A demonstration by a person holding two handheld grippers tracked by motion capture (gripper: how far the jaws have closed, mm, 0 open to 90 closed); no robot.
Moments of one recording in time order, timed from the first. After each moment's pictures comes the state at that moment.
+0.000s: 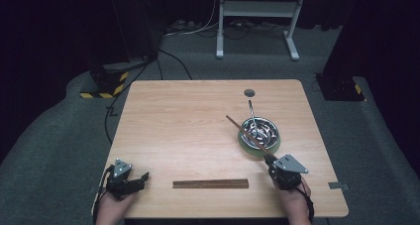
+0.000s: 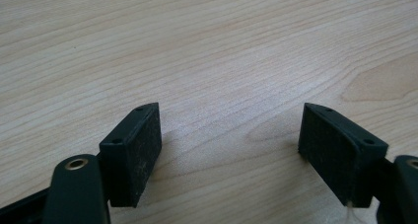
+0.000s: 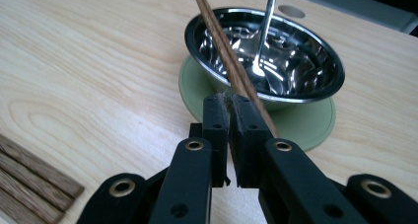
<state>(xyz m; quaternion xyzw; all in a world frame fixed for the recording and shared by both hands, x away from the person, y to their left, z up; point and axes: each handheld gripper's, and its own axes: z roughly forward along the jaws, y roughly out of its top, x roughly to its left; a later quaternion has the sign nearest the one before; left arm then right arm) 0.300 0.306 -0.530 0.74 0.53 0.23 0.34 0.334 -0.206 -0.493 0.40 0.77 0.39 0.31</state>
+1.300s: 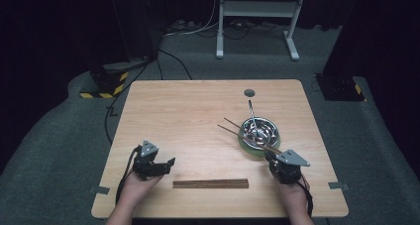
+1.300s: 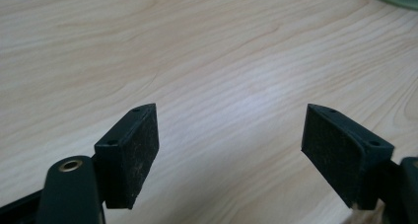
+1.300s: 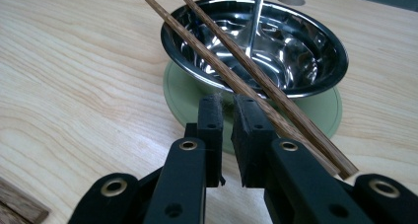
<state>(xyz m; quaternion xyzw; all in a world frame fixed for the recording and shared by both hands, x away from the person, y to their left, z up) 0.355 0.221 -0.486 0.77 0.48 0.20 0.38 0.356 -0.215 -0.504 0.42 0.76 0.41 0.28</state>
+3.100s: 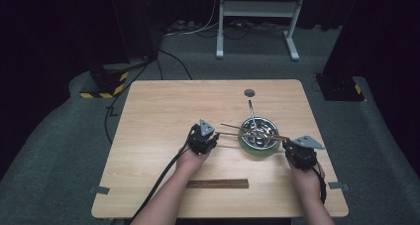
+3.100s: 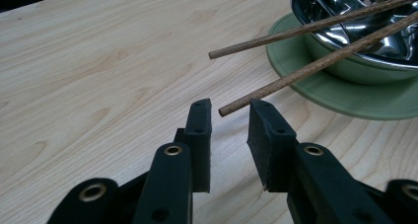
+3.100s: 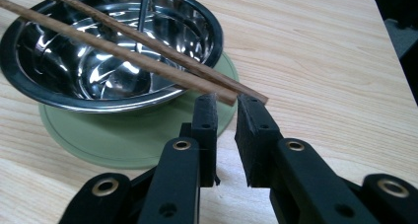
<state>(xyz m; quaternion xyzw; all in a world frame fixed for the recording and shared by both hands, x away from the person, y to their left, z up) 0.435 0.079 -0.493 0.78 0.41 0.23 0.41 0.399 -0.264 -0.493 0.48 0.74 0.36 0.30</state>
